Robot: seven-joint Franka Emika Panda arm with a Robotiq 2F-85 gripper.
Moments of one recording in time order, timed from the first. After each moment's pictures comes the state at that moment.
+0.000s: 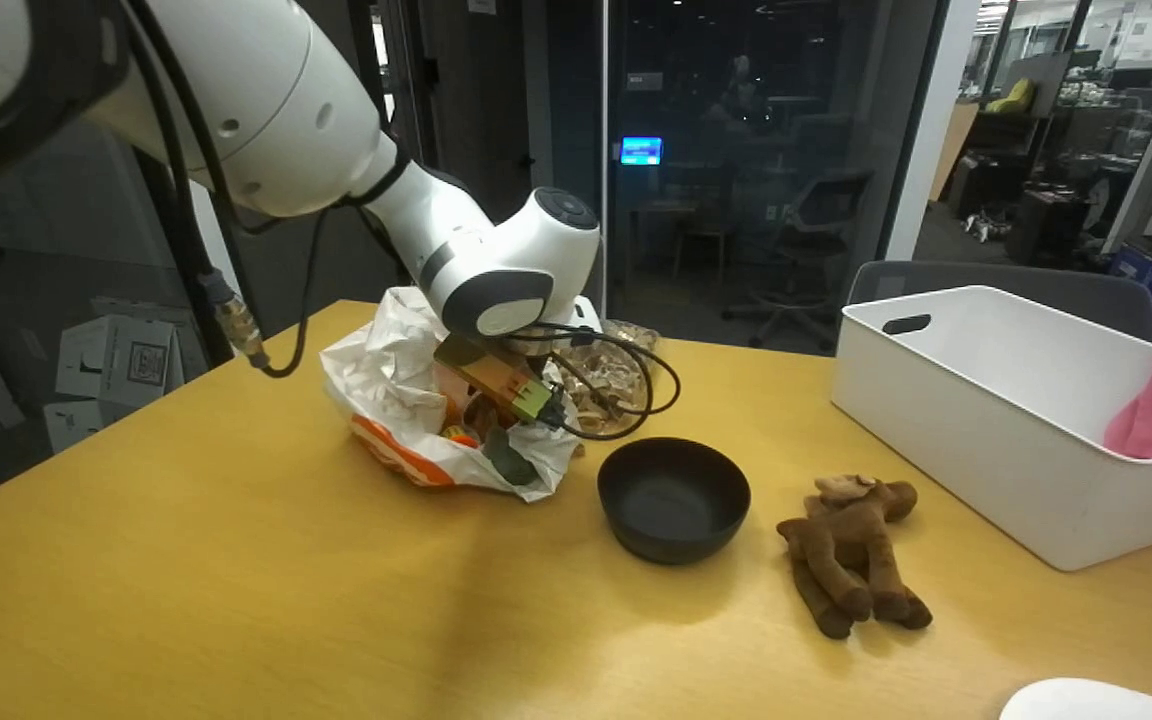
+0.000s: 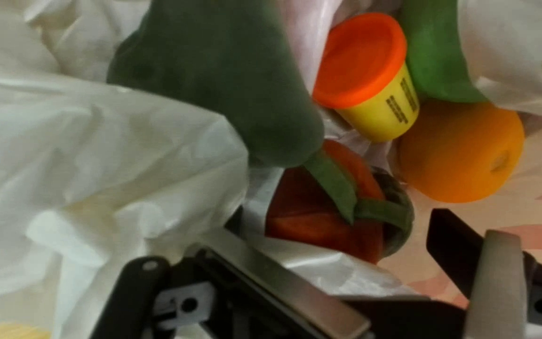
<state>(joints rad) -0.14 0.36 0.03 -1.94 0.61 2.38 -0.47</state>
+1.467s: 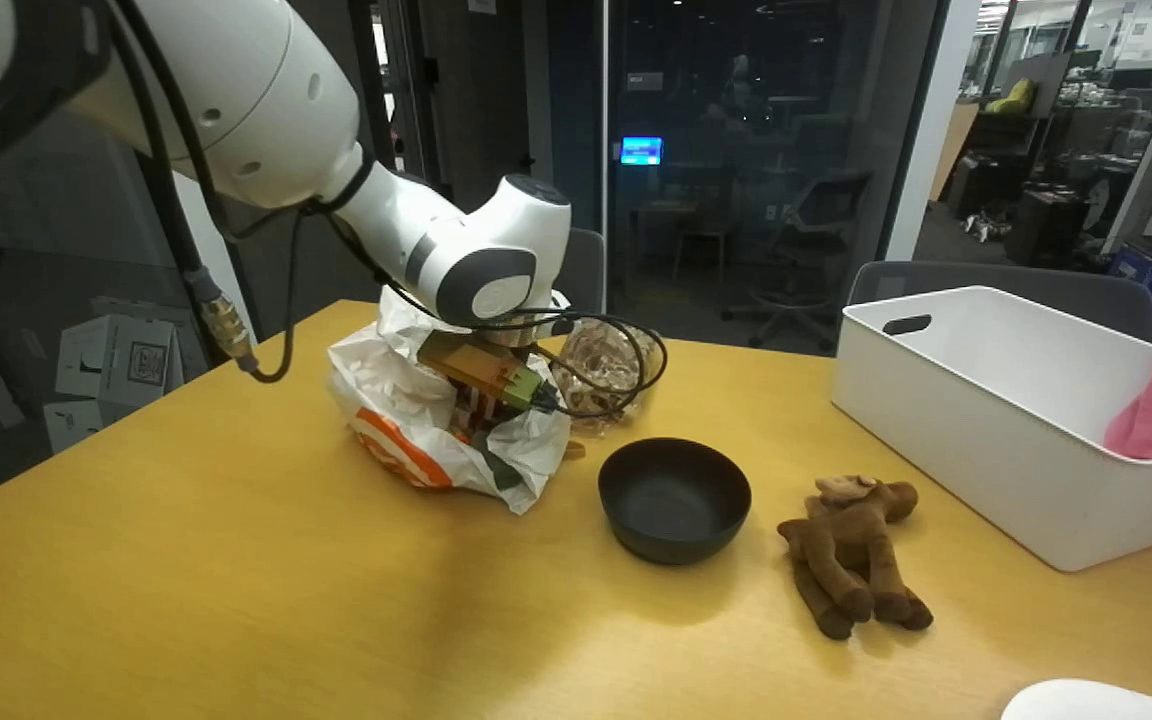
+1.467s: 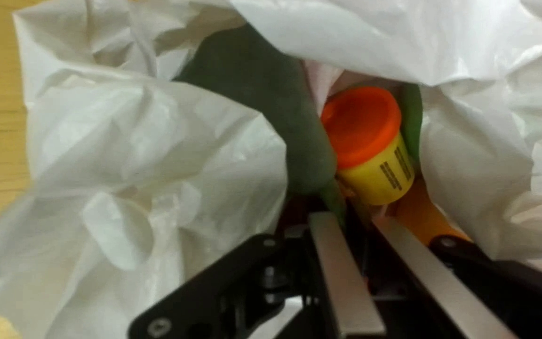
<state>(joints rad) -0.13 0.35 0.06 -1.94 0.40 2.30 -0.41</state>
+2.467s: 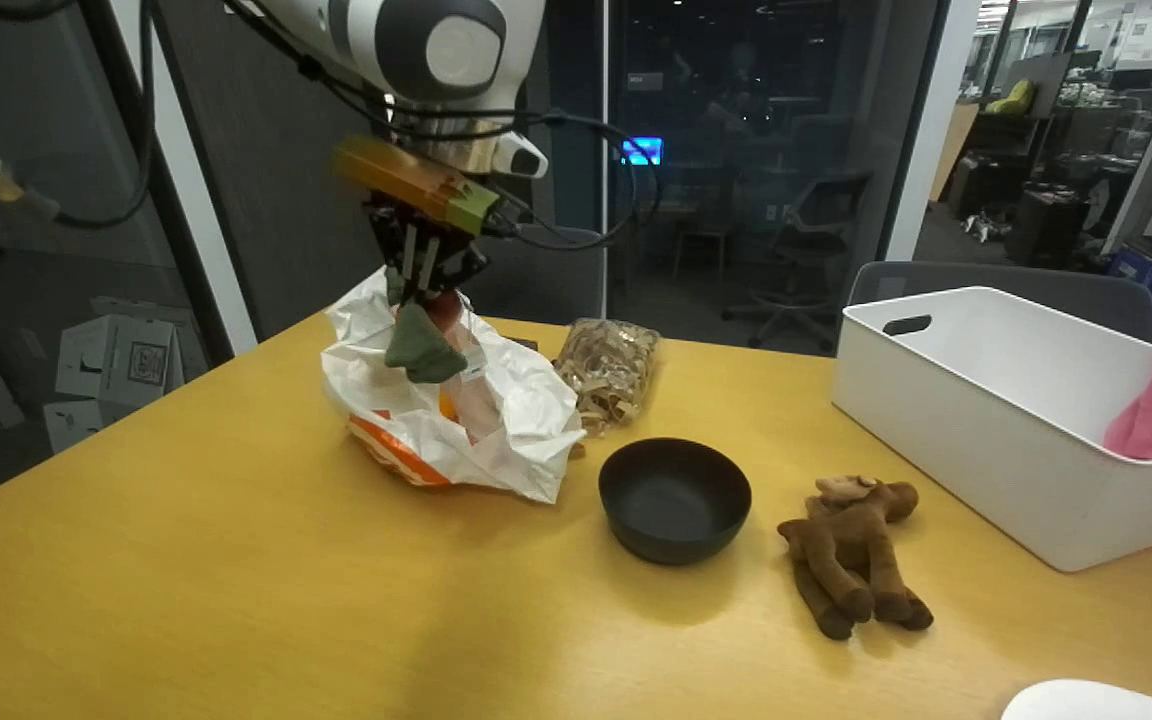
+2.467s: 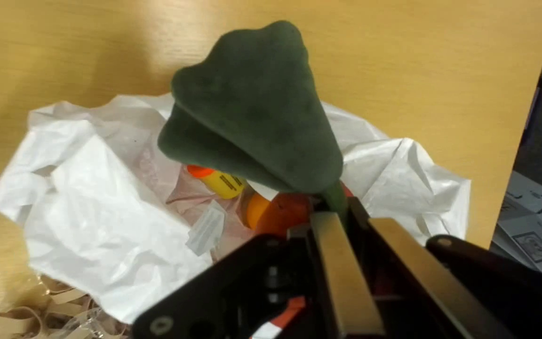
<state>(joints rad) -0.13 0.01 0.02 -1.84 0.37 1.77 -0.32</state>
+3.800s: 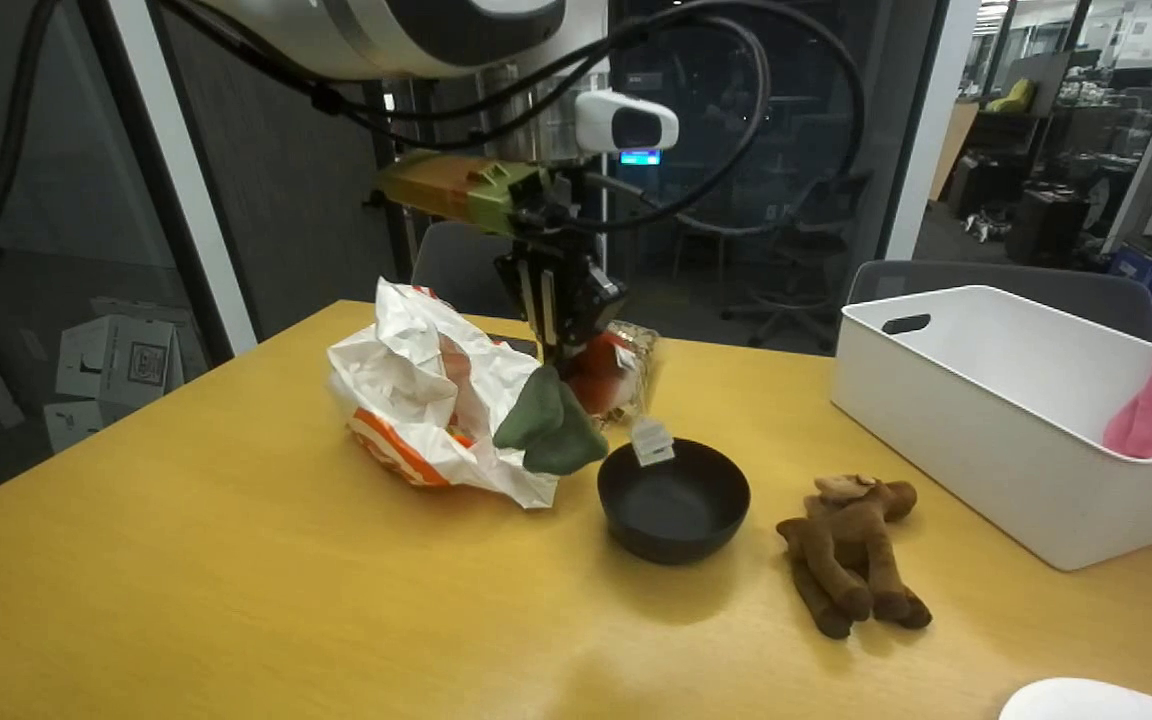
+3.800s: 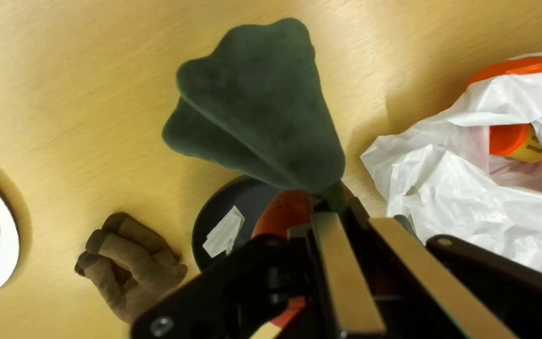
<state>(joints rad) -0.20 -0.22 -0.13 -2.09 -0.06 1.92 0.12</state>
